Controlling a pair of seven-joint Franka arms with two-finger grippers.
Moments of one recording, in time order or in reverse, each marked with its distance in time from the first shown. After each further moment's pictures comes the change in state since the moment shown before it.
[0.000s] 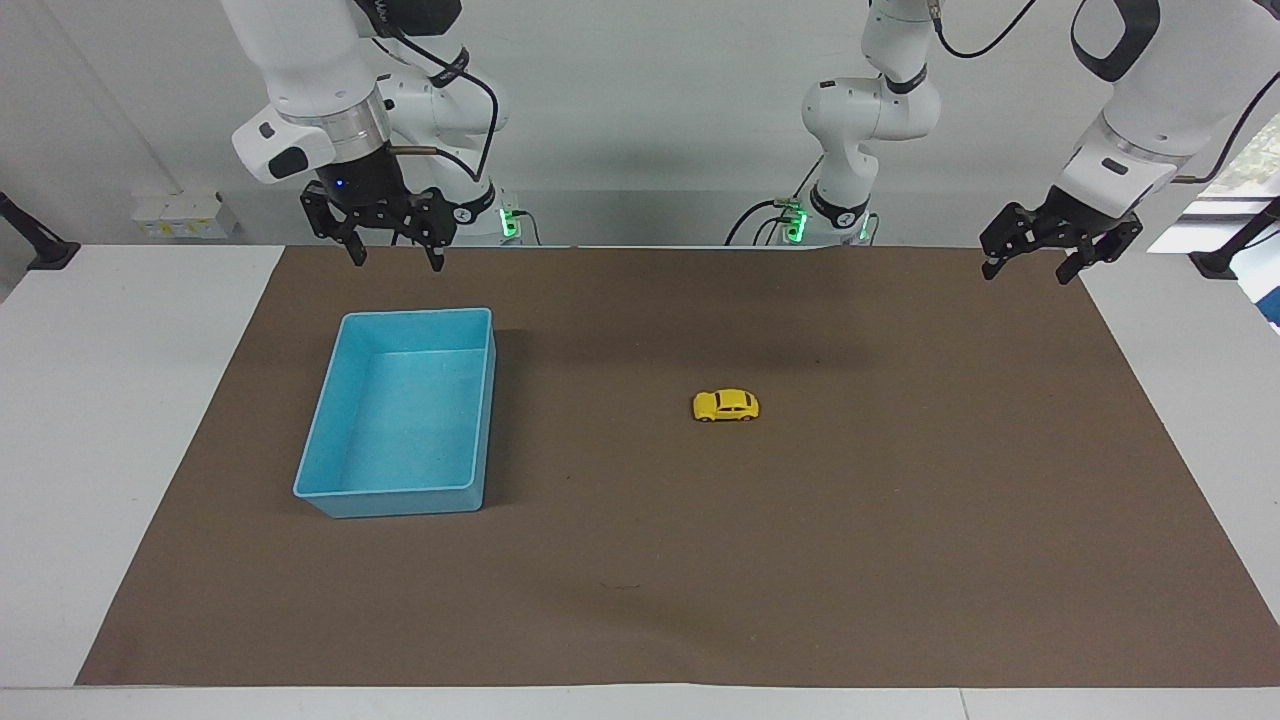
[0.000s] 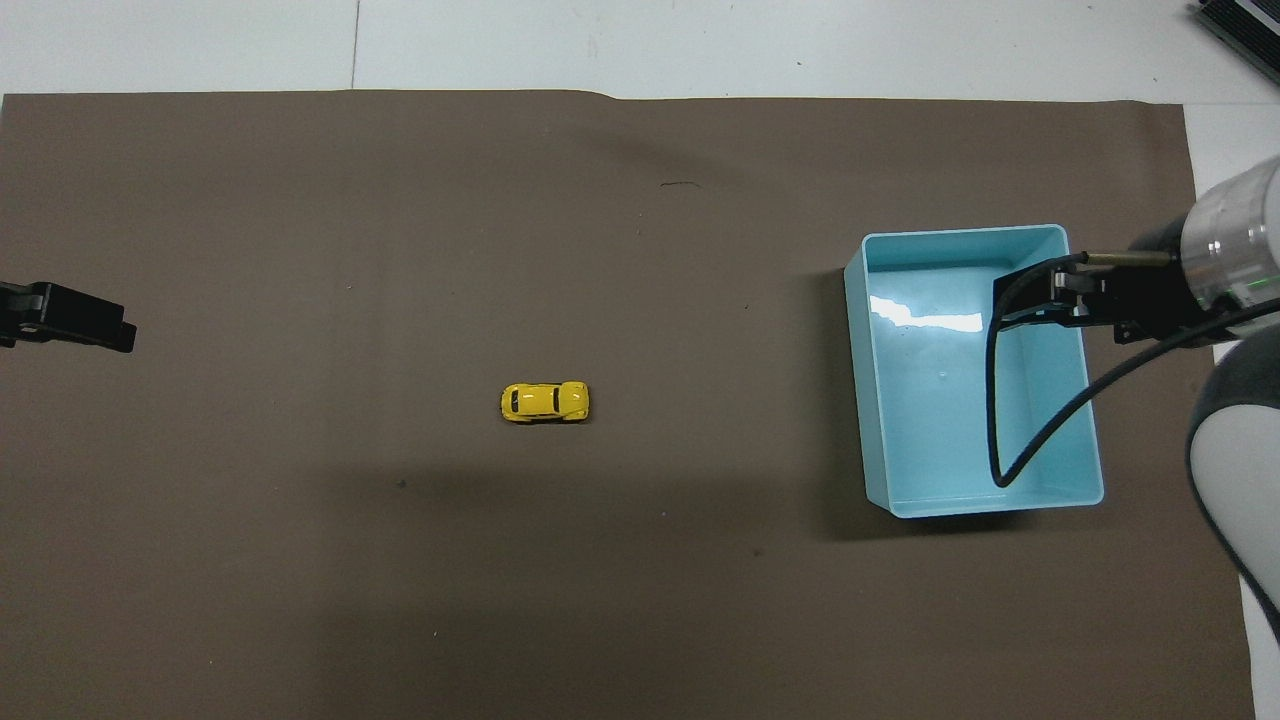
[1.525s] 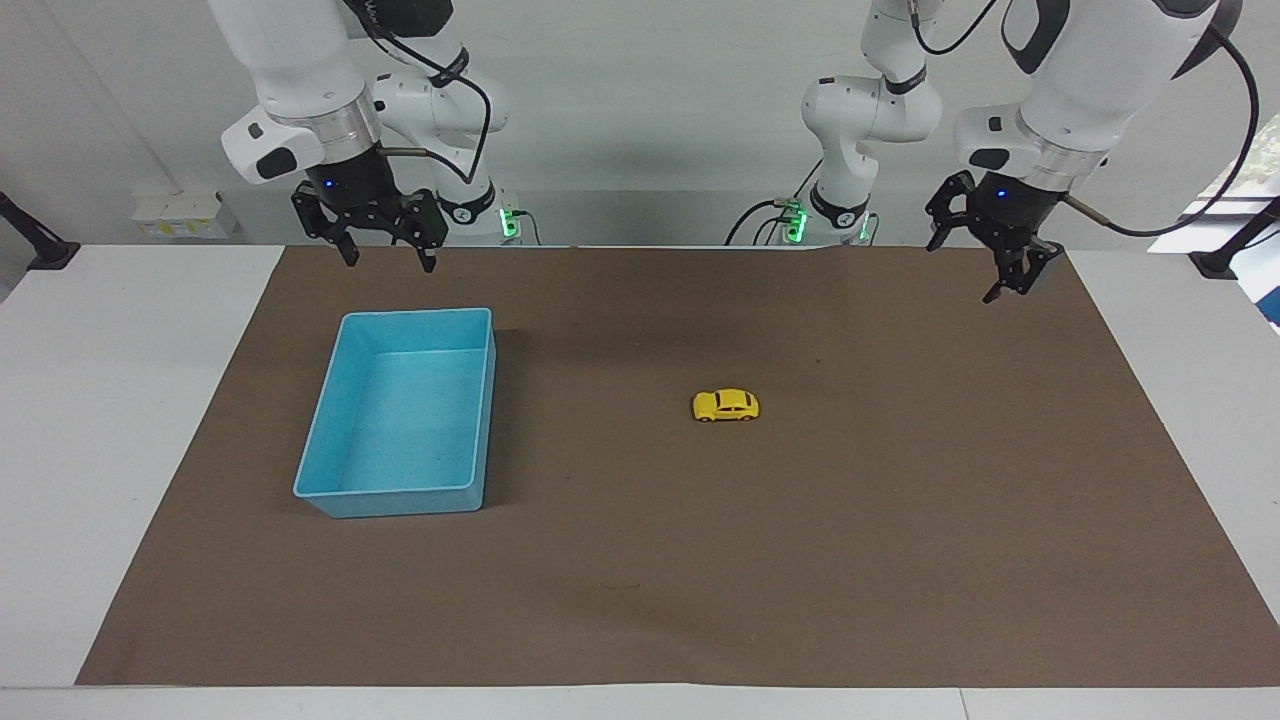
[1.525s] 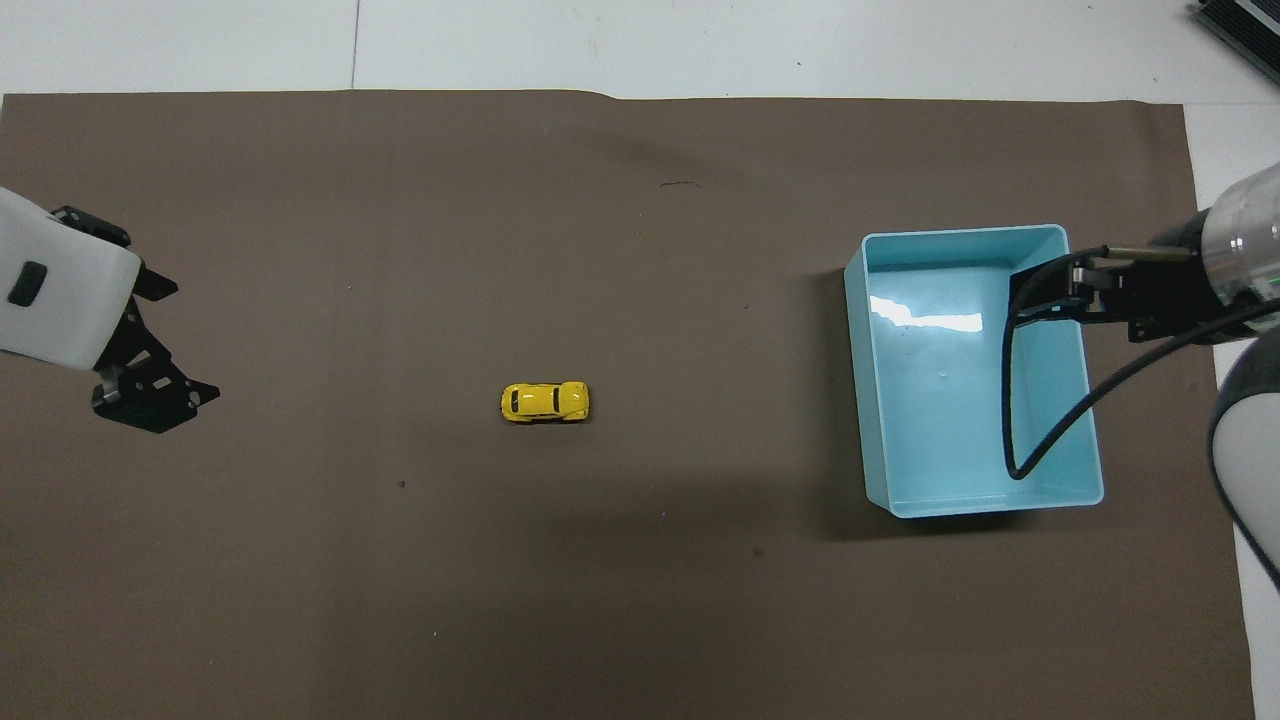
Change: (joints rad) left arm -0.153 -0.003 -0.023 -0.009 0.000 0.006 0.906; right arm -0.008 0.000 -0.014 0.000 0.000 0.000 0.000
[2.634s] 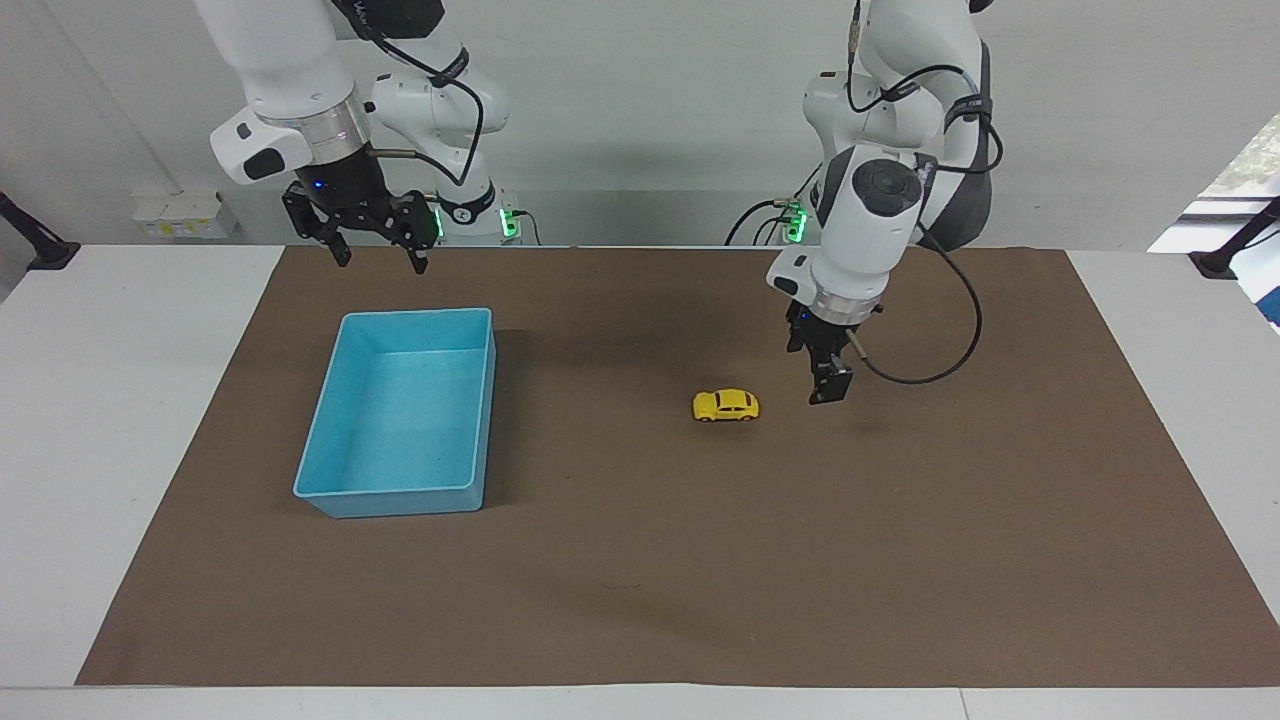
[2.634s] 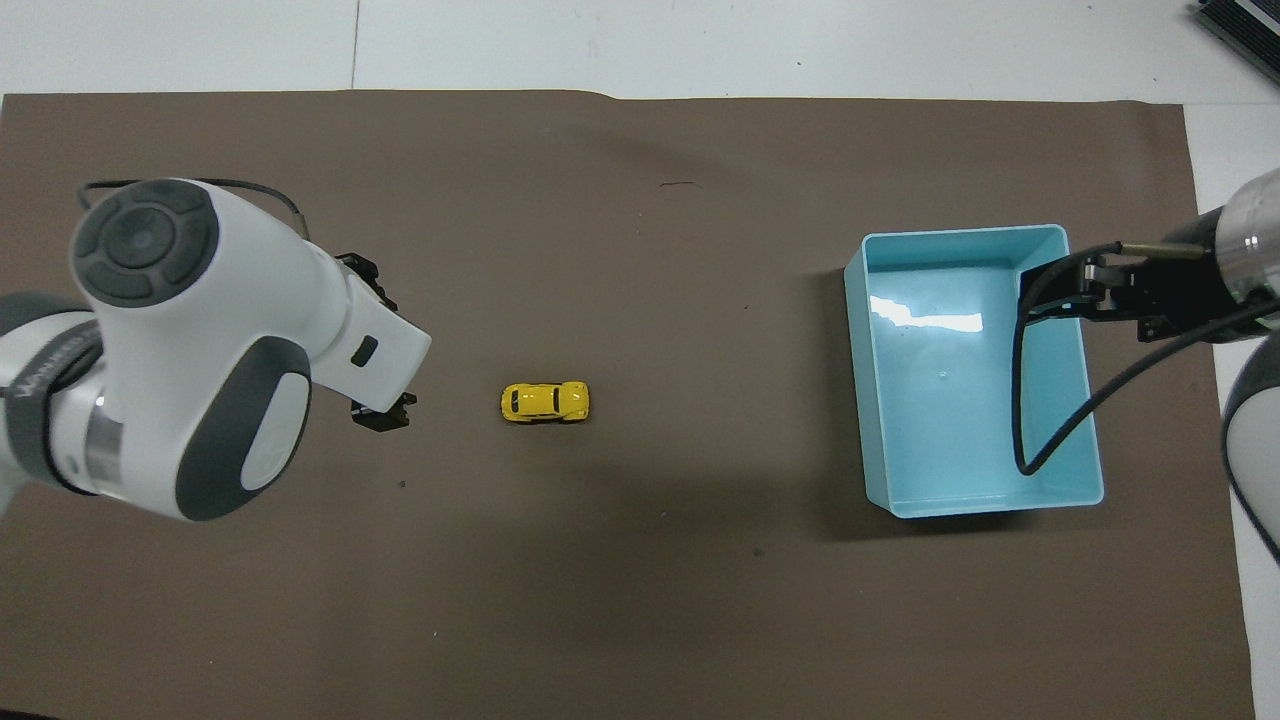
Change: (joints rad) left arm -0.226 0.179 -0.010 -0.362 -0.032 0.633 0.066; right arm 0.000 0.000 -0.009 0.000 0.000 0.000 0.000
